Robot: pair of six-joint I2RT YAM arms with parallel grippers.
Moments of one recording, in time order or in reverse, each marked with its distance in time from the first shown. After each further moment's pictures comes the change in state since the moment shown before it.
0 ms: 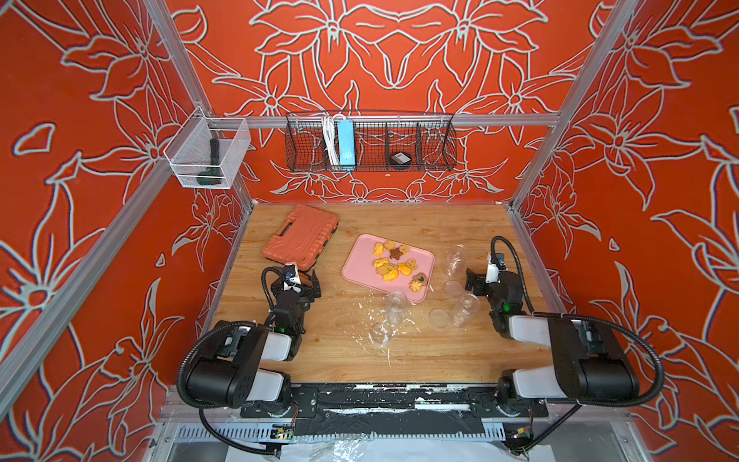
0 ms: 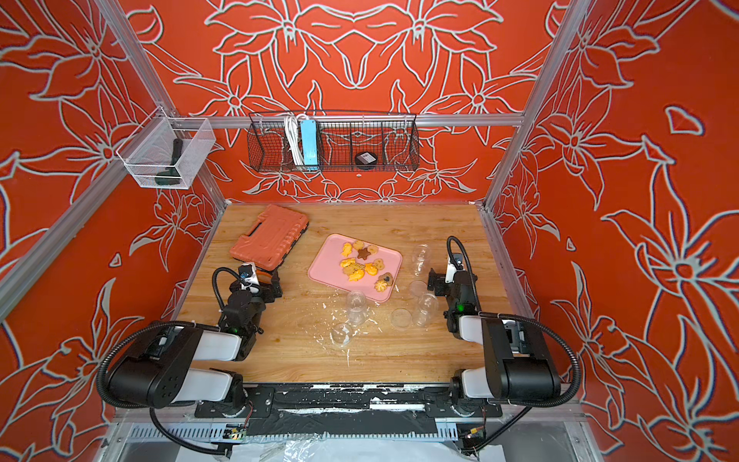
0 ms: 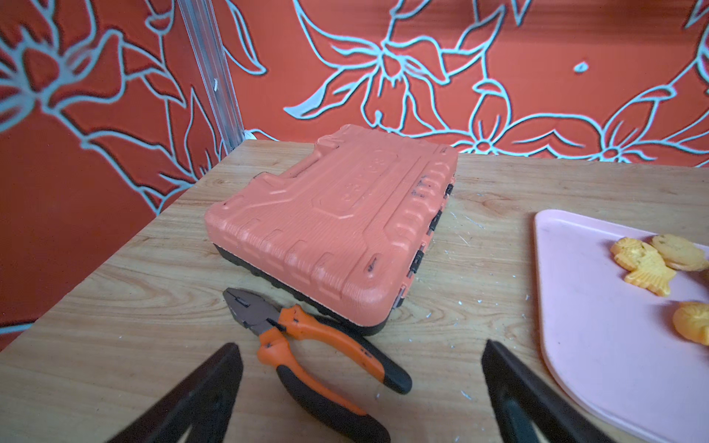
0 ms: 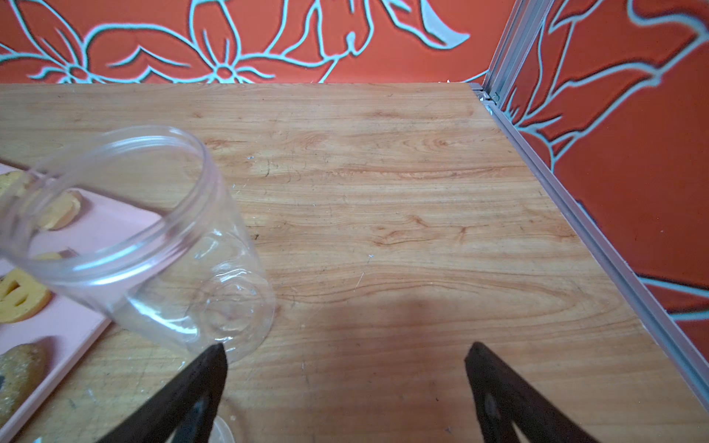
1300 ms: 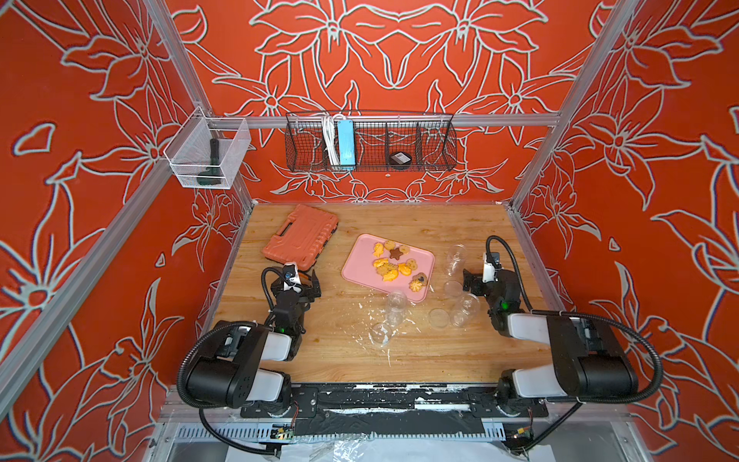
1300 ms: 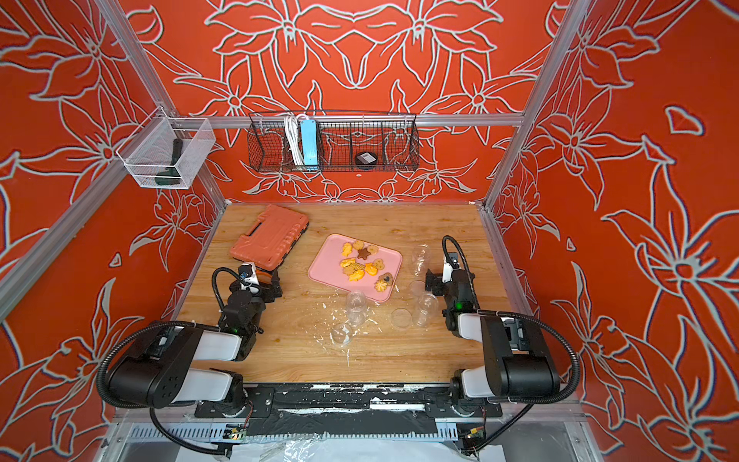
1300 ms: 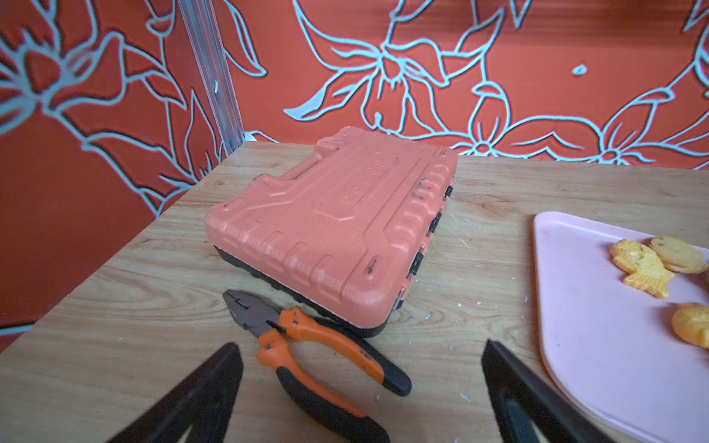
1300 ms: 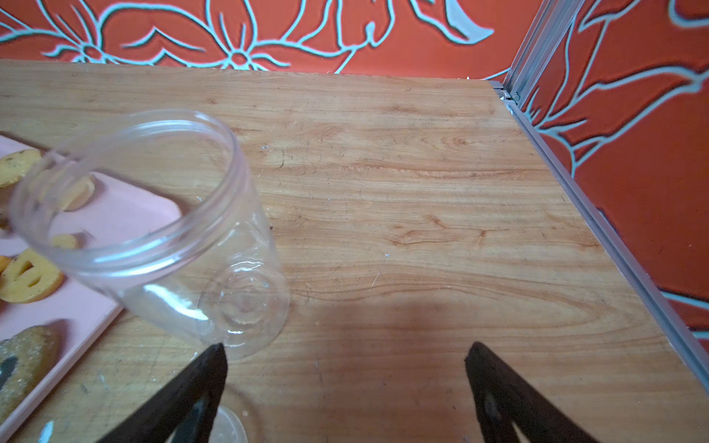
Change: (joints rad) left arm 0.000 0.000 0.000 0.005 0.000 0.000; right arm 0.013 0.016 0.021 -0.028 -0.019 -0.030
